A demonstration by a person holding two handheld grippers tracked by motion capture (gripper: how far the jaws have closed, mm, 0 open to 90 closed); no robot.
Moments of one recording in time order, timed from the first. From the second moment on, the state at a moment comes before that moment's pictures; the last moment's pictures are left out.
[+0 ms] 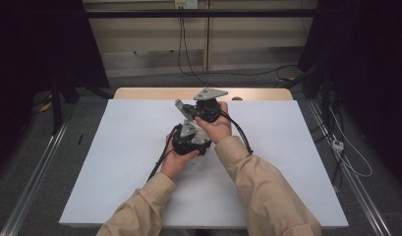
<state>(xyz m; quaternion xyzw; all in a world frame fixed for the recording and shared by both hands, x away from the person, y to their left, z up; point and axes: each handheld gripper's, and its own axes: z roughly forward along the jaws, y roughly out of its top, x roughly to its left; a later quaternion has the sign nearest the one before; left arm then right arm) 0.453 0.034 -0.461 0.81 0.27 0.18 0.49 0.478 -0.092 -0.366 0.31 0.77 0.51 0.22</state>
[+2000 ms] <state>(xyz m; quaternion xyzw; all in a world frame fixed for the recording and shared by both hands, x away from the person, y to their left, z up) 0.452 0.033 -0.461 0.81 0.27 0.19 0.48 0.487 -0.087 -0.377 0.31 0.78 0.50 0.19</state>
